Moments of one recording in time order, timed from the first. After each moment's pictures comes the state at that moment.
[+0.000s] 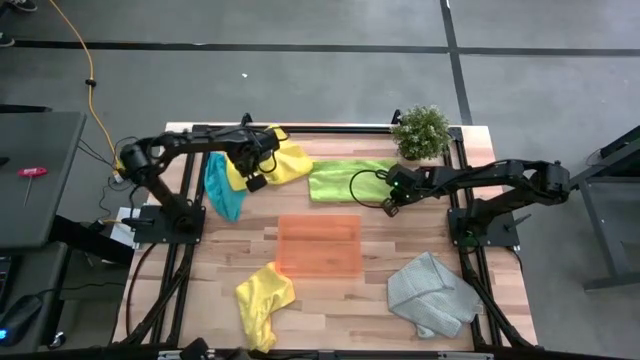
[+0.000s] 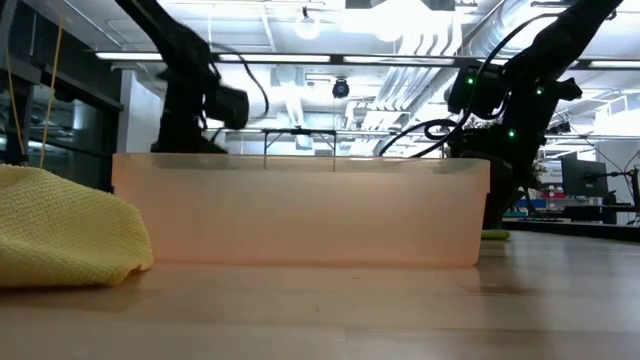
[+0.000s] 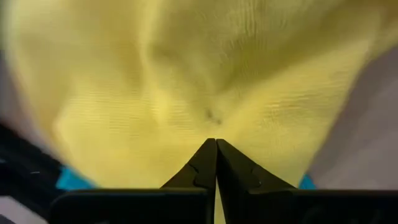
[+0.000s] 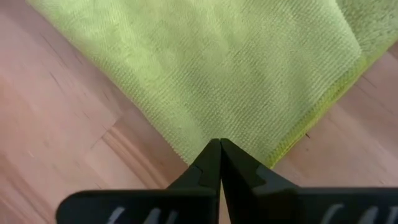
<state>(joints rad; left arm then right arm) 0.74 1.63 0.98 -0.94 -0.28 0.04 -0.33 1.33 0.54 -0.38 0.12 0.44</state>
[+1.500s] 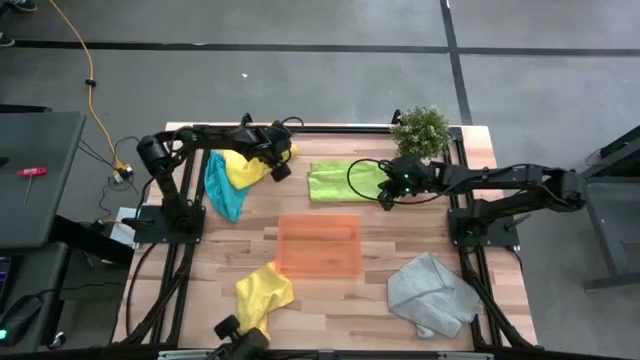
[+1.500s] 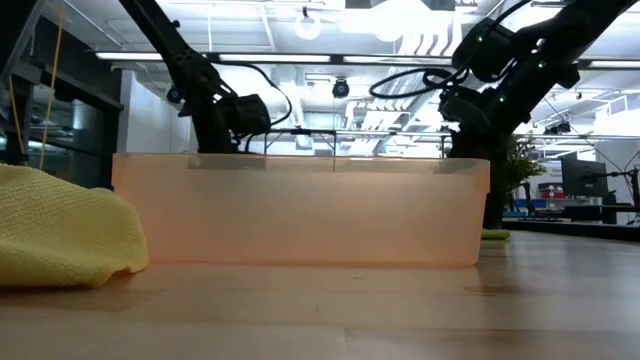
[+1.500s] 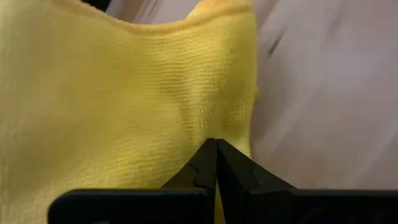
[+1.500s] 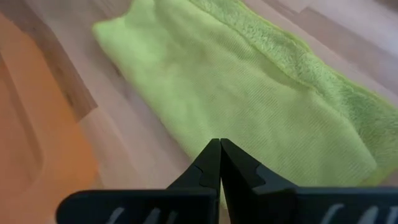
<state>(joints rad) 0.77 1.79 0.99 -0.40 -0.18 0.14 -0.33 1.18 0.54 -0.19 0.06 0.36</state>
